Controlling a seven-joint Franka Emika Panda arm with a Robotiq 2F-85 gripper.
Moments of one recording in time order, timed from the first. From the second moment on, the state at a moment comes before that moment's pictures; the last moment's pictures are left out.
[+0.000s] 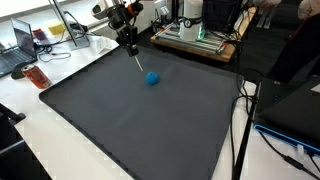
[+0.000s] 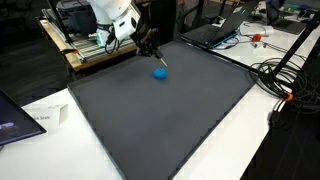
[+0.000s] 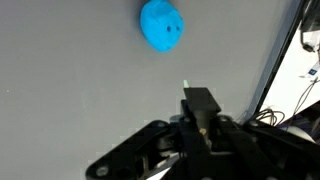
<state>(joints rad) -0.23 0.13 -0.01 -2.31 0.86 2.33 -0.92</state>
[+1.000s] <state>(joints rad) -0.21 0.11 -0.06 -2.49 1.35 2.35 -1.42</state>
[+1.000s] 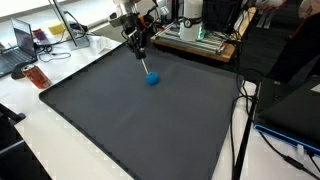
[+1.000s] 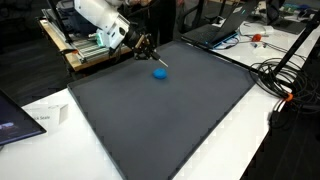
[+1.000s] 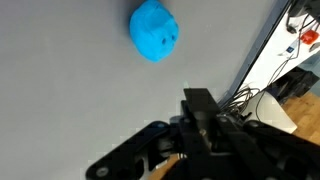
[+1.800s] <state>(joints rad) -0.05 0.08 -0.04 -2.55 1.54 2.58 -1.55</state>
